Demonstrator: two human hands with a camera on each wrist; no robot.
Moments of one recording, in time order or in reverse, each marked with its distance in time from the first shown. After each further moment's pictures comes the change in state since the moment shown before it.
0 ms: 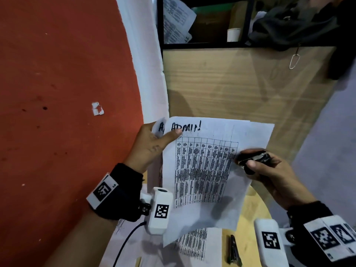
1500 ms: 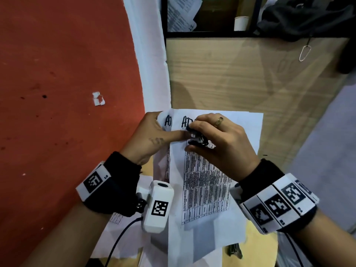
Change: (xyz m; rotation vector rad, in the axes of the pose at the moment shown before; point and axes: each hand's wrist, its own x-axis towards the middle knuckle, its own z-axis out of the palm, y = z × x) left_hand -0.008 0.021 -0.007 -0.034 -0.163 -0.001; right_hand 0.037 -0.016 0.103 -1.139 -0.124 -1.114
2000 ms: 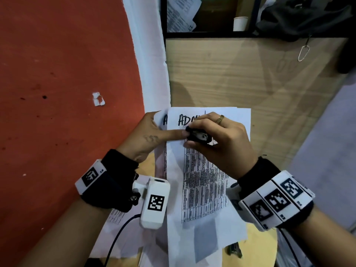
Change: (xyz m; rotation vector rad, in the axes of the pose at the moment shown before) left_hand 0.004 -0.004 -0.007 -0.059 -0.078 -0.016; right_hand 0.001 -0.002 0.001 0.115 0.059 0.104
